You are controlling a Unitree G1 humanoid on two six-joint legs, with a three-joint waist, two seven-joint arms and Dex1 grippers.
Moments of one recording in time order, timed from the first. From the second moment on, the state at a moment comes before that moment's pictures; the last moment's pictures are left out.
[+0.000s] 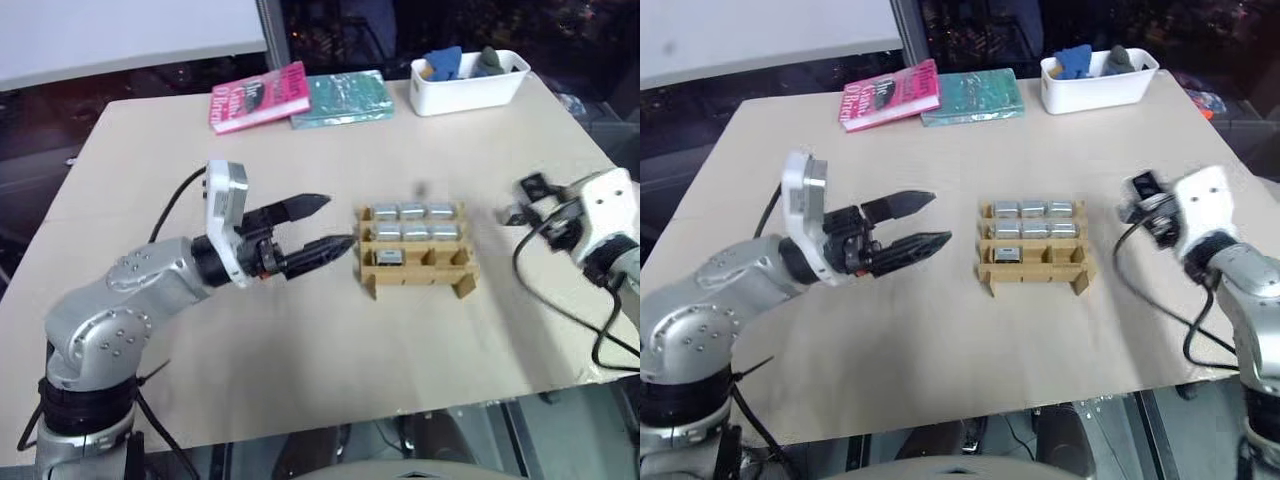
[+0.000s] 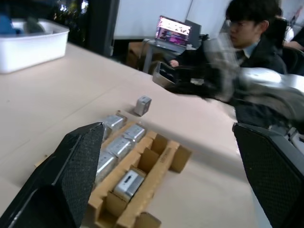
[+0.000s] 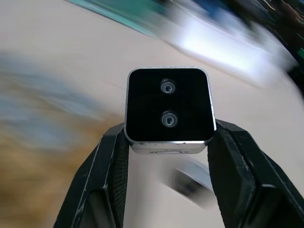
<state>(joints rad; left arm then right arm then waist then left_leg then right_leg) -0.40 0.72 0.20 -0.50 -1.26 0.93 -0.51 -0.12 -0.74 -0.20 -0.63 0.38 0.59 0.53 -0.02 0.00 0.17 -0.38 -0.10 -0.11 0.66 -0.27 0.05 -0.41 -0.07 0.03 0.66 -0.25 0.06</state>
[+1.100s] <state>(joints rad) -0.68 0.54 -0.03 -0.09 -1.78 1.15 -0.08 -0.28 -0.67 0.11 -0.77 0.18 0.46 0.61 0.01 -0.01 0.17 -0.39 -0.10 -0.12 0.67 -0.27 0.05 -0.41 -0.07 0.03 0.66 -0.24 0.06</state>
